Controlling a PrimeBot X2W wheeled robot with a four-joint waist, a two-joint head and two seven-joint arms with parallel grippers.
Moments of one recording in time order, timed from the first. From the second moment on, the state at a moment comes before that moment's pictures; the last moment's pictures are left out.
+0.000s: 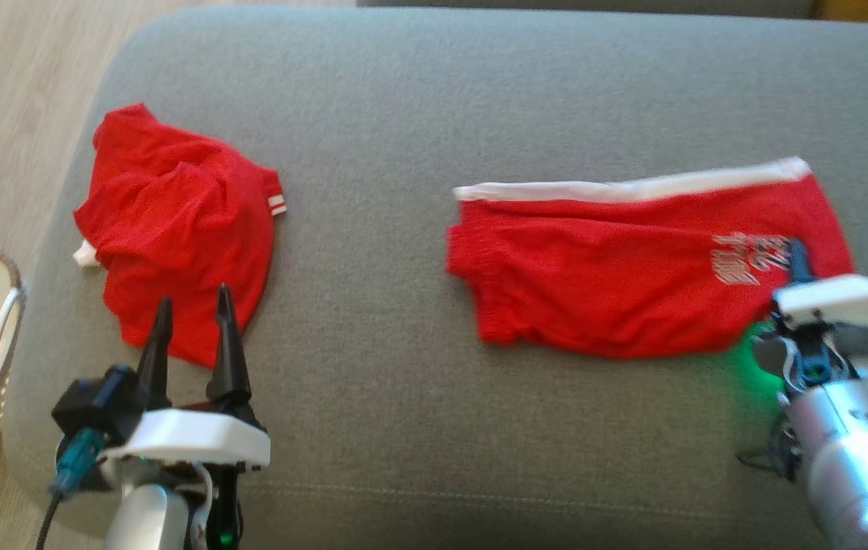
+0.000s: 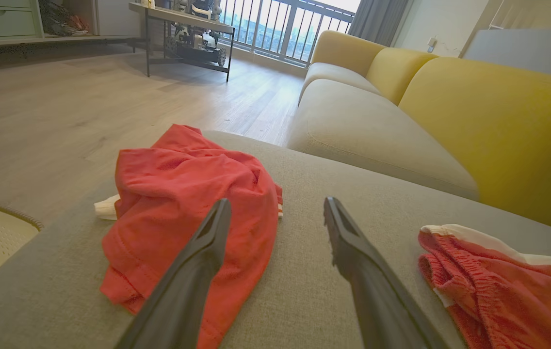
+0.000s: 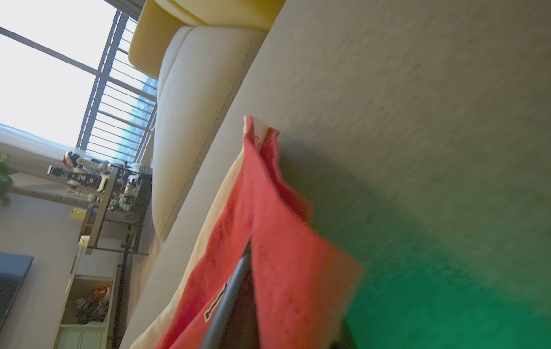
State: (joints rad) left arm -0.05 0.05 -0.13 0.14 -0.34 0.06 -0.26; right arm -0.71 -0.13 -0.22 1.22 0.98 0.13 -0.19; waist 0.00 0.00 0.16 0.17
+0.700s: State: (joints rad) left arm 0.00 0.05 -0.10 0.13 -0.36 0.05 -0.26; right arm -0.70 -0.06 -0.24 1.16 0.86 0.13 -0.21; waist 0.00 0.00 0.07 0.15
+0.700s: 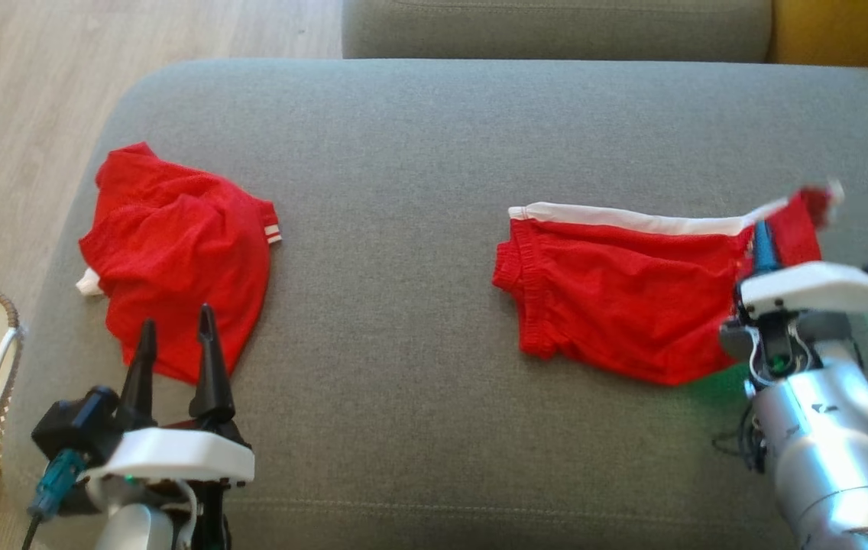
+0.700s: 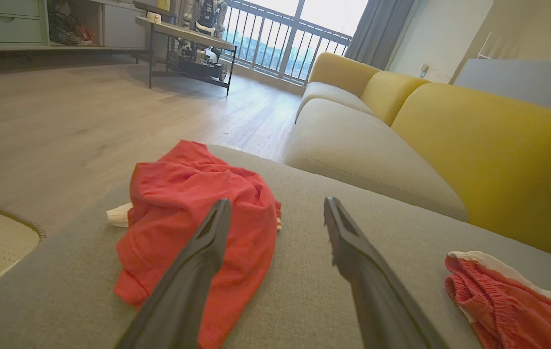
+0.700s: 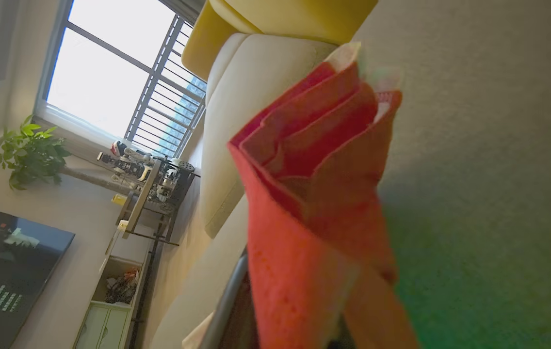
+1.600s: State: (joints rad) left arm 0.02 0.05 -0.09 0.14 -0.36 0.04 -0.26; right arm -0.52 -0.06 0.39 0.91 1.20 0.13 -0.18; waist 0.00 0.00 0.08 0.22
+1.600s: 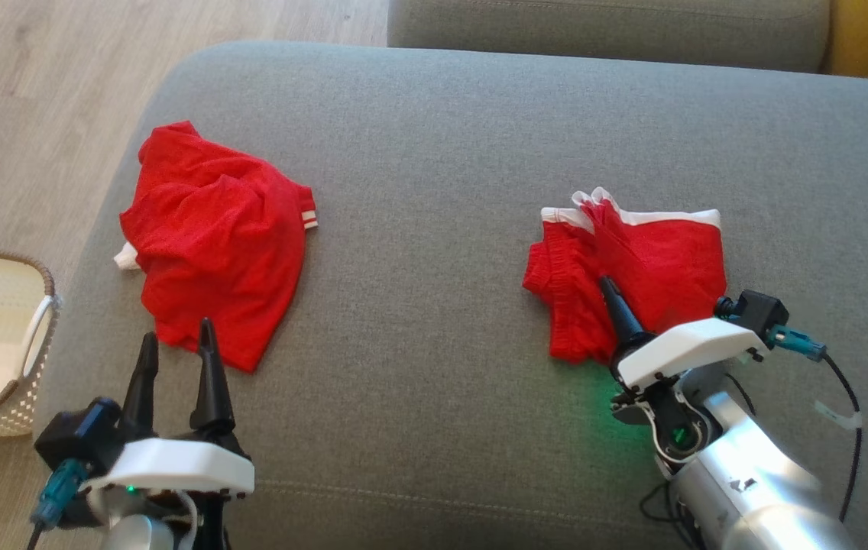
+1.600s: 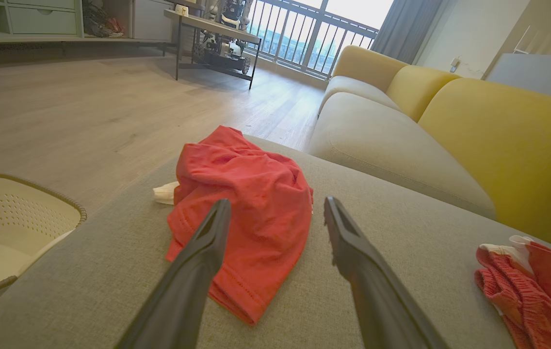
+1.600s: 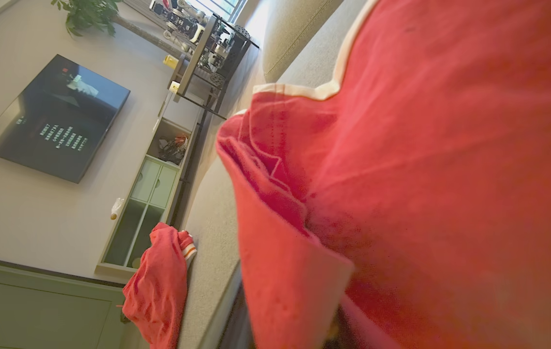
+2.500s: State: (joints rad) left arm 0.02 0.05 -0.10 0.11 -0.37 0.05 -0.26; right arm -0.53 -0.11 0.54 0.83 1.20 0.13 -0.23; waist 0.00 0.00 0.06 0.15
